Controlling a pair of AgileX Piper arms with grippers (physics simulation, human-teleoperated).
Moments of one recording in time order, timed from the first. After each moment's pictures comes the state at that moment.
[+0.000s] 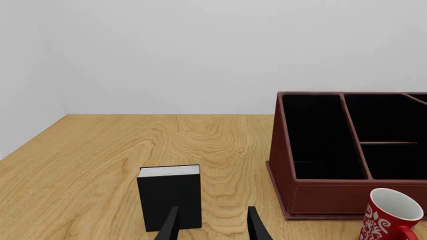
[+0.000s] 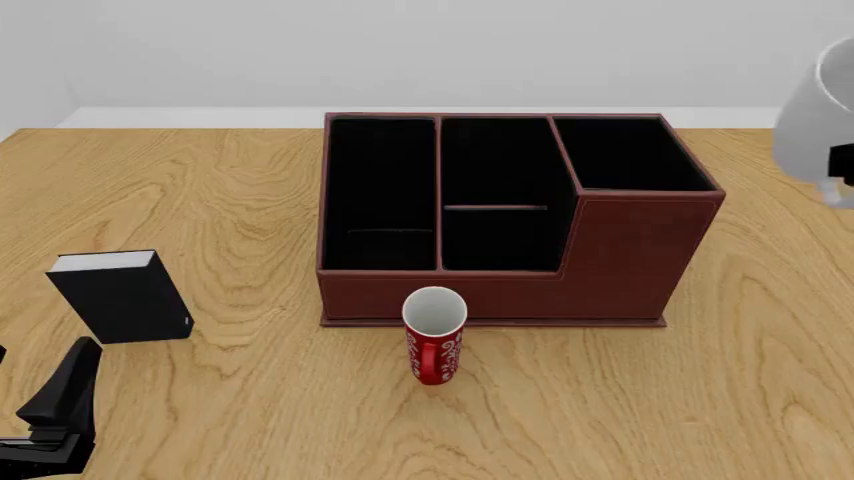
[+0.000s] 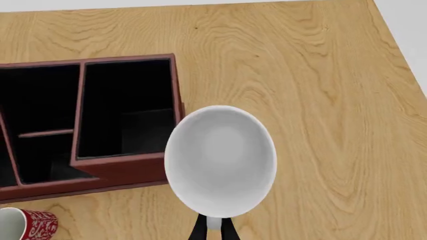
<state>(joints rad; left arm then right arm) 0.00 0.01 0.00 0.00 0.00 -0.18 0.99 -1.12 0.87 -0.08</state>
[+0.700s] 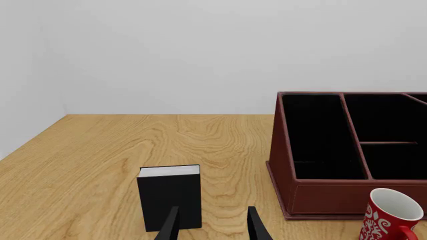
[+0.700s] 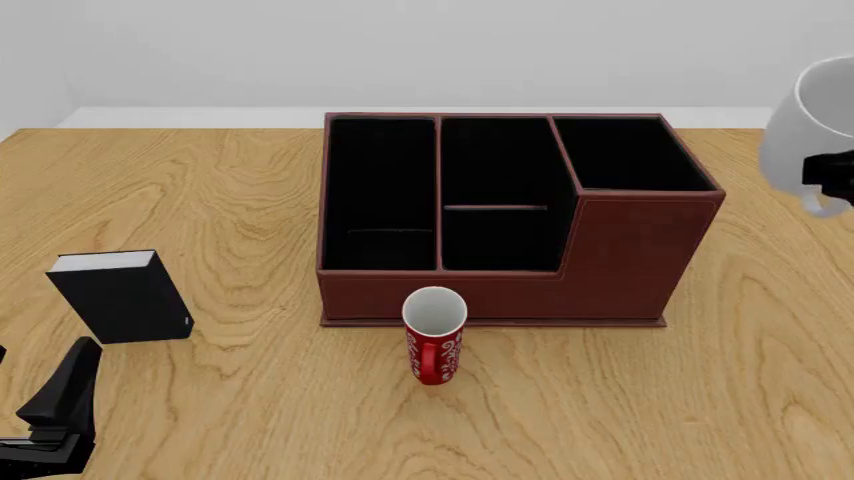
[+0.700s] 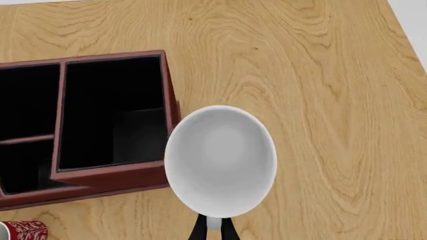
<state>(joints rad) 0.00 0.01 0.00 0.00 0.00 -0.20 1.06 -1.09 0.80 -0.08</state>
